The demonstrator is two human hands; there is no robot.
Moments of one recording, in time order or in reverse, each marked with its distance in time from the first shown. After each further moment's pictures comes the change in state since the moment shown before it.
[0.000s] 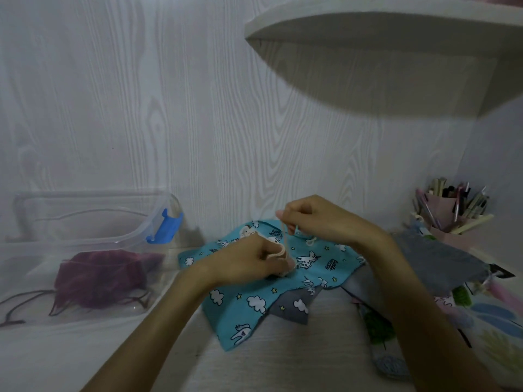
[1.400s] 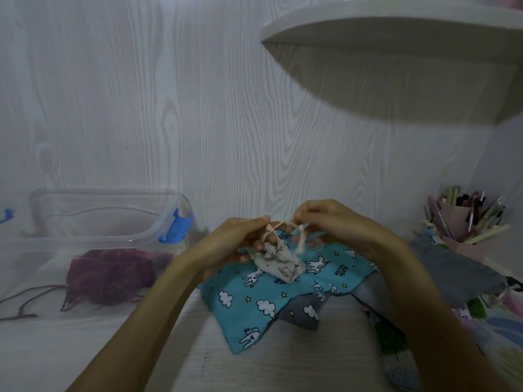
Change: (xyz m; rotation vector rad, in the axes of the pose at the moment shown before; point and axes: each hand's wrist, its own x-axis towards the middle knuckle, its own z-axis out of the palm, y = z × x) left_hand -0.005 -0.018 -0.022 -0.765 0.223 -0.257; right_hand 0.001 -0.002 0.000 0.432 -0.026 0.186
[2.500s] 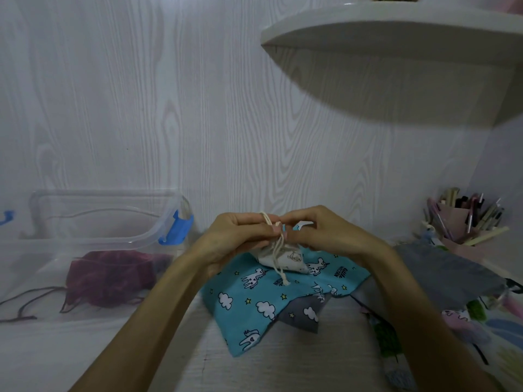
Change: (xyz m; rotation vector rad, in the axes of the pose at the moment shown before) left_hand -0.008 0.010 0.006 -0.257 0.057 0.096; right_hand 0.000 0.004 0.011 -0.243 -0.038 -0.158
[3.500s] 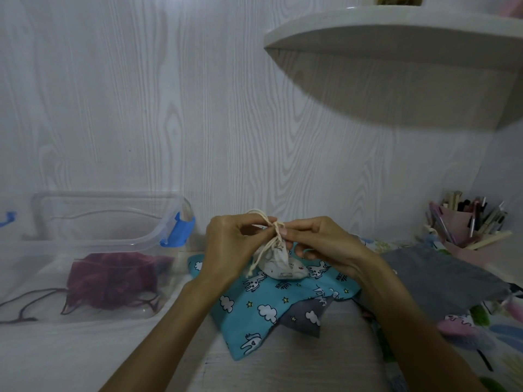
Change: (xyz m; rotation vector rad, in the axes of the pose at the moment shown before) left_hand 0.008 -0.030 -0.001 0.535 0.367 0.684; right_hand 0.010 0.017 0.012 0.453 0.042 0.117
